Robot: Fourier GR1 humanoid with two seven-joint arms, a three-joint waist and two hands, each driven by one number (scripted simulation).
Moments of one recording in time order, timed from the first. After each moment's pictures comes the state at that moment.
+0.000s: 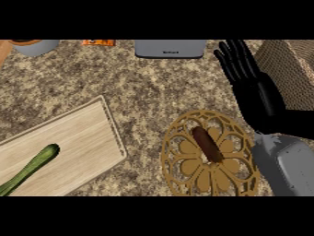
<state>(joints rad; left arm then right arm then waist) -0.02 0.62 -0.03 -1.49 0.19 0.37 -0.16 -0.42 -0.24 0.22 -1.63 -0.36 -0.08 -0.06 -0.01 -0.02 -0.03</state>
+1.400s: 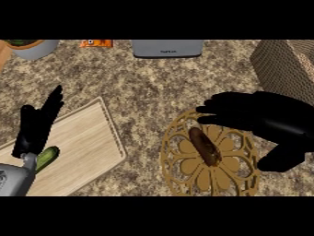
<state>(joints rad) -0.18 0.48 -0.23 -1.39 0.21 0.25 0.18 -0.52 -0.76 0.45 -1.78 0.34 0.47 -0.27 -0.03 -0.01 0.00</state>
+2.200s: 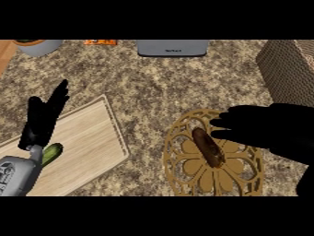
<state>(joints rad) -0.23 0.42 -0.18 -1.37 0.14 0.20 0.21 -0.49 -0.78 0.34 -1.95 0.31 0.87 -0.06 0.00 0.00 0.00</state>
